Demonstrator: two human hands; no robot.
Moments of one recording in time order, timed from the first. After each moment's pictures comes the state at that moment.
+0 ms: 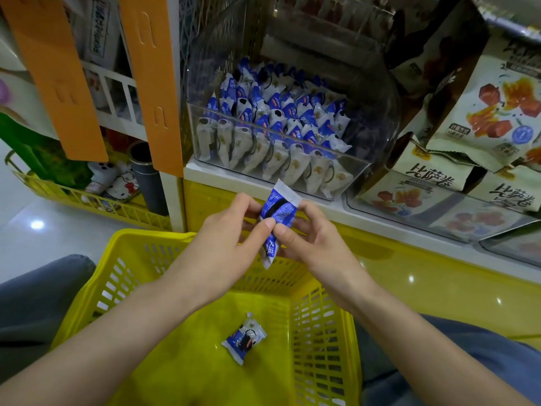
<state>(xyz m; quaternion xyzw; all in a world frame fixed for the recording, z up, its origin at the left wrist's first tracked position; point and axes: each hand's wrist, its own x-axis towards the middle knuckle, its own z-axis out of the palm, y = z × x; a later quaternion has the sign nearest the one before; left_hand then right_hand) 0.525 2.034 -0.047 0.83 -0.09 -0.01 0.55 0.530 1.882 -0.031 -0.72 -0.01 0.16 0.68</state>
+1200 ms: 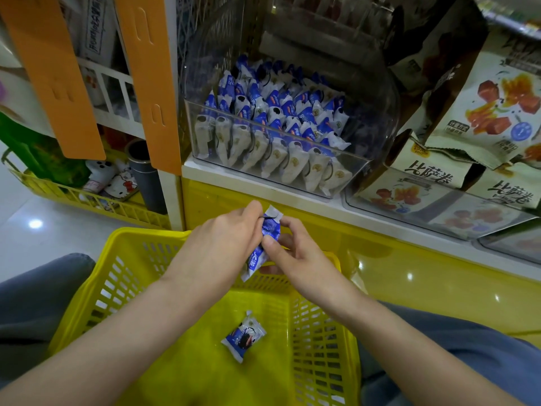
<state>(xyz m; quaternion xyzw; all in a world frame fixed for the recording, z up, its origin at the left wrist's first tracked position) 0.523 2.032 -0.048 0.95 -0.16 0.08 0.27 0.522 1.891 -0.053 -0.76 -0.03 0.20 0.62</state>
